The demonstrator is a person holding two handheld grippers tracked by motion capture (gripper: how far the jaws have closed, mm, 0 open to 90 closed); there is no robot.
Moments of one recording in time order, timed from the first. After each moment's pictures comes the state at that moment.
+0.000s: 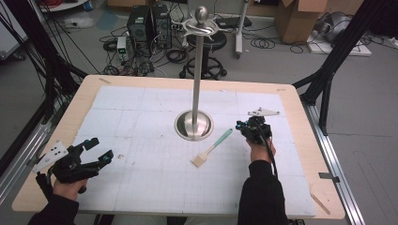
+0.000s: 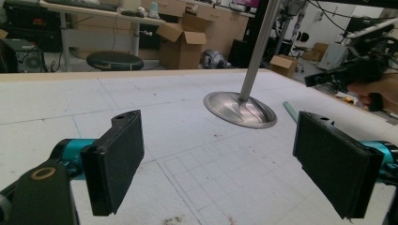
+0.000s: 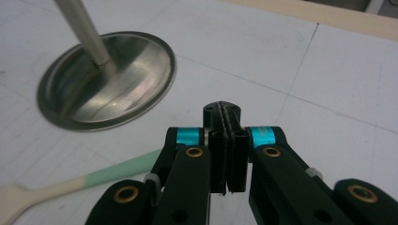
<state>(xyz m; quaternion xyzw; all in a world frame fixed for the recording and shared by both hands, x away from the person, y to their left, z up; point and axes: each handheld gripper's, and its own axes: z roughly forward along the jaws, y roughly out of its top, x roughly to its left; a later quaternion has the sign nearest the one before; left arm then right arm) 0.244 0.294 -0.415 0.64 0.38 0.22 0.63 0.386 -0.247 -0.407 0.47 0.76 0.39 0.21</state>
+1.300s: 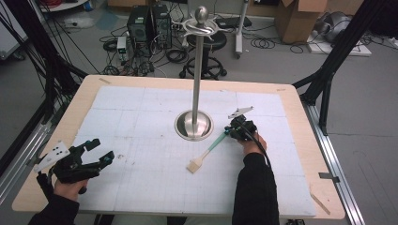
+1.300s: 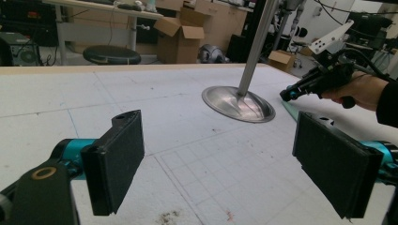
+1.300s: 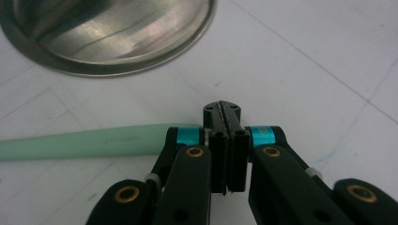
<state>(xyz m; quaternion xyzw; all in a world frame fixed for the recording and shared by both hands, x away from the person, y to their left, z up) 0.245 0.294 -0.417 0.65 0.38 0.22 0.62 0.415 -0.217 -0.435 0.35 0.87 0.31 0.17</state>
